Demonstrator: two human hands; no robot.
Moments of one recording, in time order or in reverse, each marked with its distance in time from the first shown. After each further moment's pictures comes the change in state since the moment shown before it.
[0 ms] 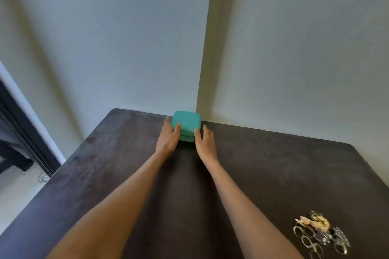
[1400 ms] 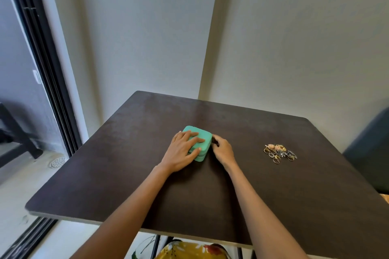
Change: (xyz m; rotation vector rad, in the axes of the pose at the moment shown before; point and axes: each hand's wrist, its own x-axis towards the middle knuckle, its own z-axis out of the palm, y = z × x) left_hand -0.252 -0.053 -0.053 0.431 -0.109 0.709; right_hand -0.224 0.055 -0.030 -0.109 0.065 -0.163
